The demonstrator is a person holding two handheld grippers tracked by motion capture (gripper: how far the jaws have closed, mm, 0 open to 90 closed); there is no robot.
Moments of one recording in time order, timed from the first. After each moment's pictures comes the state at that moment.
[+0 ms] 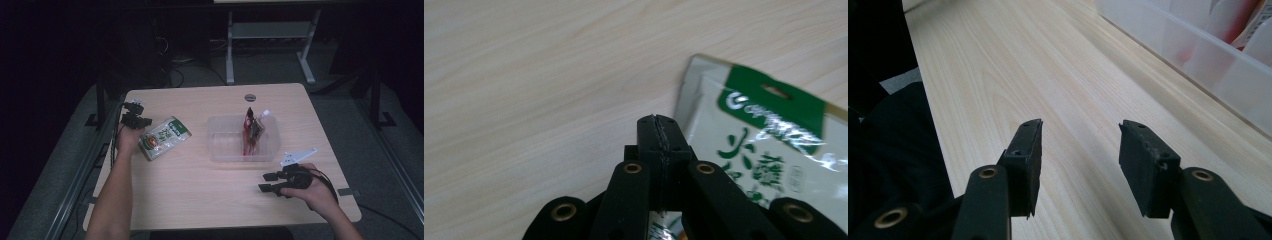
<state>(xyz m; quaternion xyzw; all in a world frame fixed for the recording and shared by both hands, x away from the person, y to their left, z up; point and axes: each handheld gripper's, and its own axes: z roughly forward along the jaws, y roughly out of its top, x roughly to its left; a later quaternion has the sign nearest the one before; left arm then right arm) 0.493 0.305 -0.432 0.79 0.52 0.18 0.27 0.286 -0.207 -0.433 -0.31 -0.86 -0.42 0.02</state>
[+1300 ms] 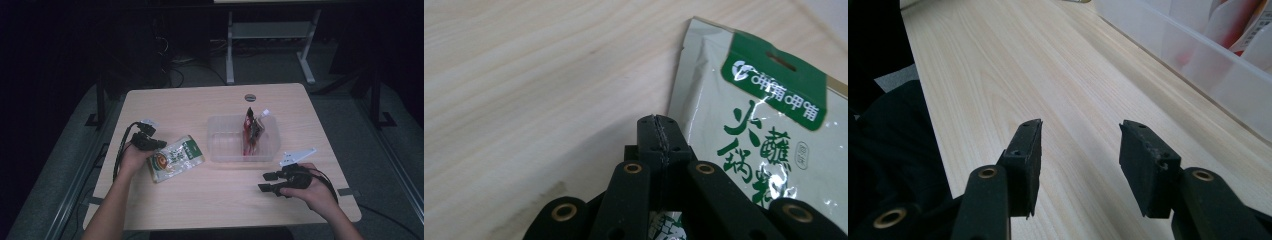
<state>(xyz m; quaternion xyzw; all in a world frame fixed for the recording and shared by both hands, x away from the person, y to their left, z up) 0.423 0.268 -0.446 0.85 0.42 0.07 0.31 0.285 -0.204 -0.430 -0.31 -0.86 -0.41 0.01</state>
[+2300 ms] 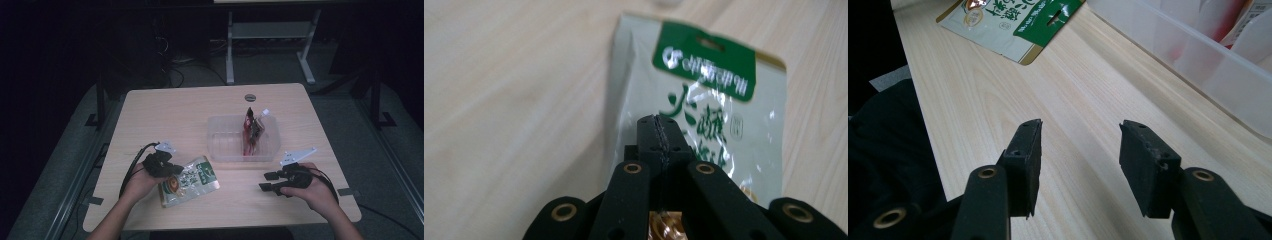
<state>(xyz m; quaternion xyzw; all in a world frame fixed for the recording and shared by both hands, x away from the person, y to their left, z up) 0.343 0.217 -0.430 0.89 0.32 0.04 0.33 0.287 -0.206 -0.432 -0.31 -0.86 -0.41 0.01</state>
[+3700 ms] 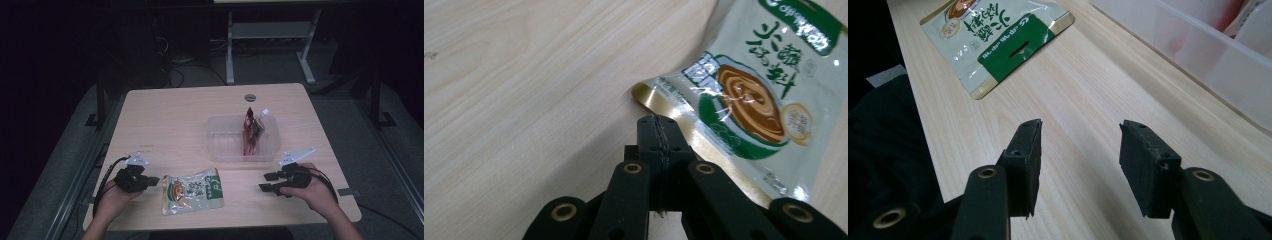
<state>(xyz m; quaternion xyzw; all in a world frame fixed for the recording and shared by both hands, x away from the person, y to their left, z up) 0.299 0.278 -0.441 0.87 0.38 0.04 0.31 0.289 -0.205 -0.436 -0.32 -0.86 -0.40 0.02</state>
